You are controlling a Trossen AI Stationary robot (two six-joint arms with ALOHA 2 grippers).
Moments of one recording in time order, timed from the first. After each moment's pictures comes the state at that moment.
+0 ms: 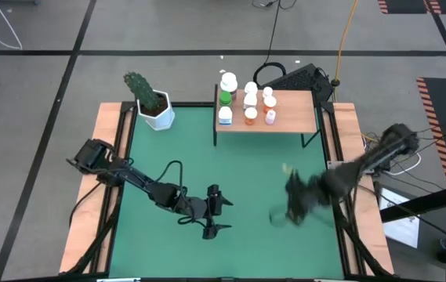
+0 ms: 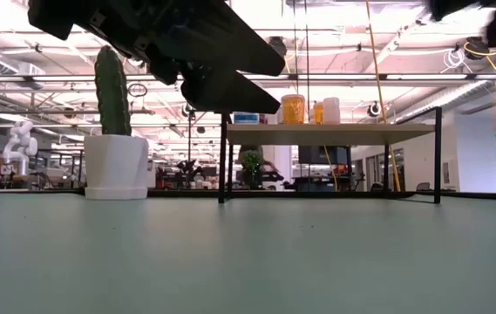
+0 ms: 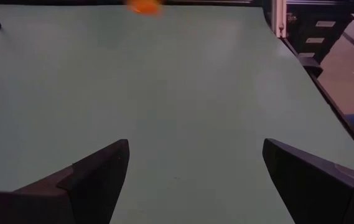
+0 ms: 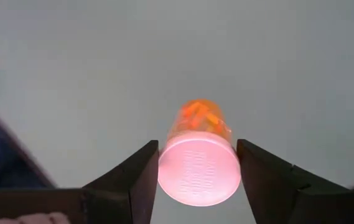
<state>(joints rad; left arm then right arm) -0.40 1.80 0.94 0.37 -0.23 -0.19 0.53 1.30 1.09 -1.19 0.03 1.23</state>
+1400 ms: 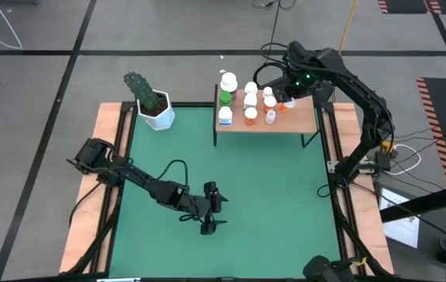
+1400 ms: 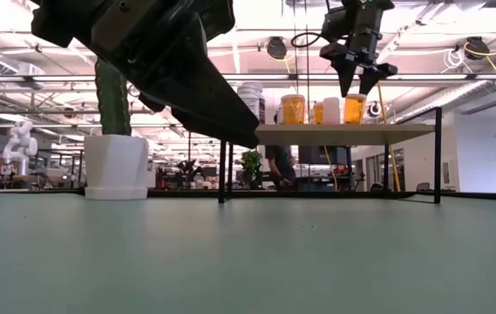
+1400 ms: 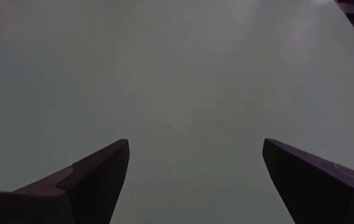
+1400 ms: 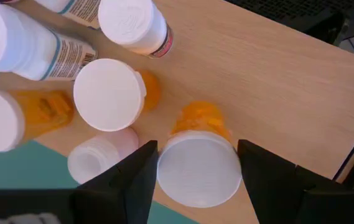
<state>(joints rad) -0.37 1.80 0.94 0.21 -0.23 -0.19 -0.85 1.66 1.77 -1.43 -0.08 0.35</state>
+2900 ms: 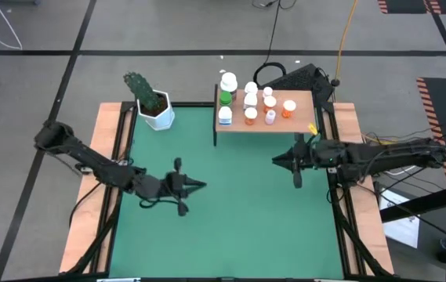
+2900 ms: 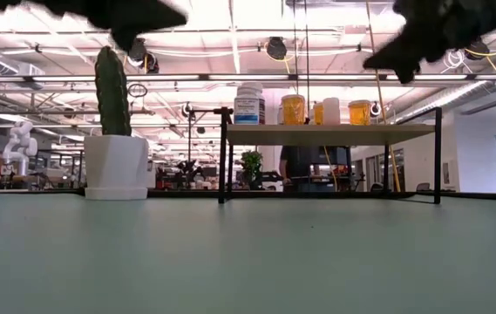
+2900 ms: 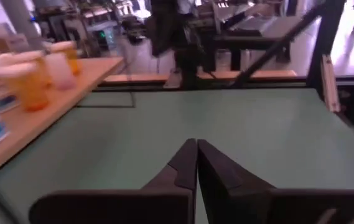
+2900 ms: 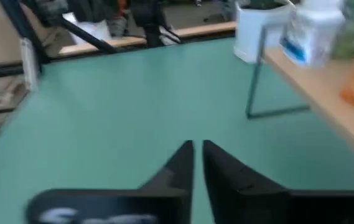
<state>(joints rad) -0.43 1.24 0.60 0.44 -0.55 -0.03 0.04 0.69 0.48 -0.13 0.13 0.17</state>
